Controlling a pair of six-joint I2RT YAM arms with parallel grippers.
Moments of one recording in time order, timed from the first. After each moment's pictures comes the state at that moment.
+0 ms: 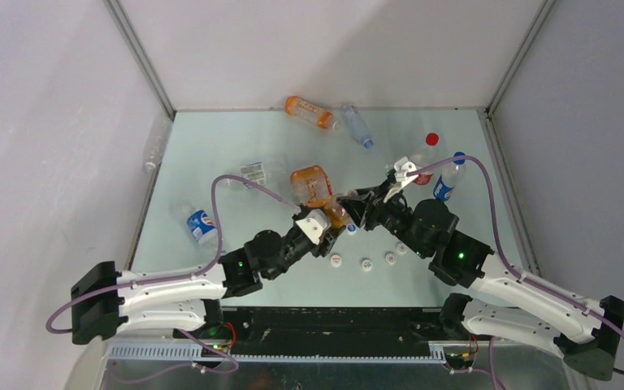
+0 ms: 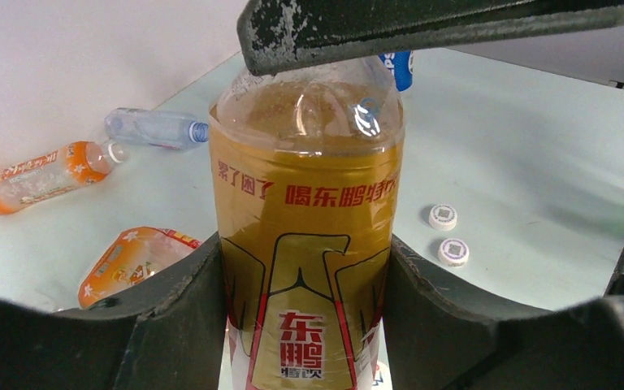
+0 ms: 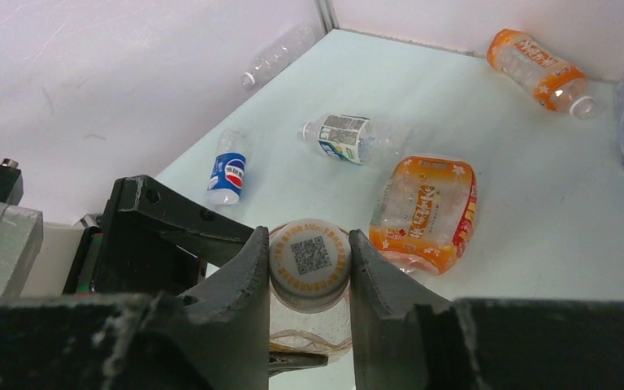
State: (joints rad) left arm -1.20 1.03 0.53 0.51 -0.34 0.15; right arm 0.99 0.86 0.78 0.07 0.22 0.31
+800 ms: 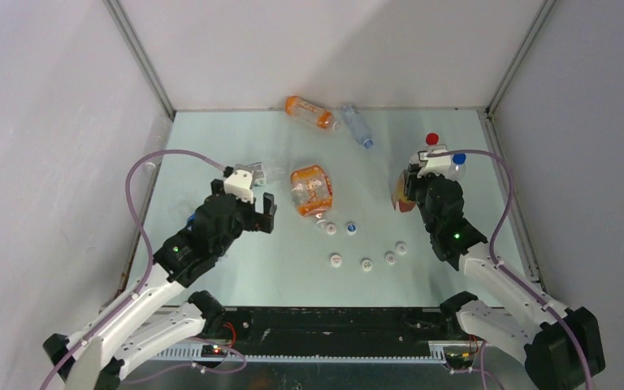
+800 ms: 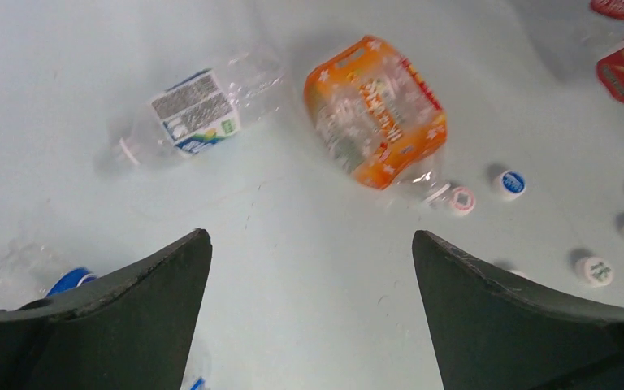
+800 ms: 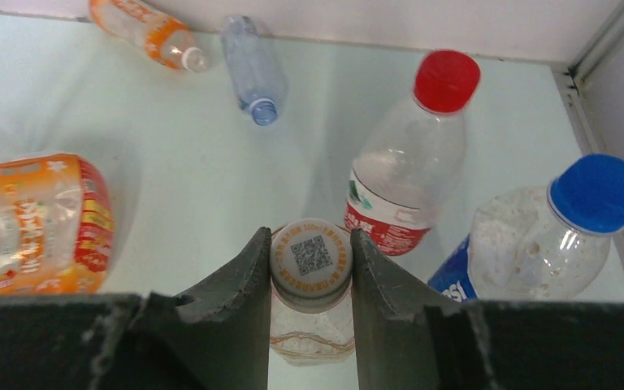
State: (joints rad) left arm -0.72 0.73 0.76 -0.41 -0.35 -0.16; right arm 0.47 0.94 0.60 0.20 0.36 0.04
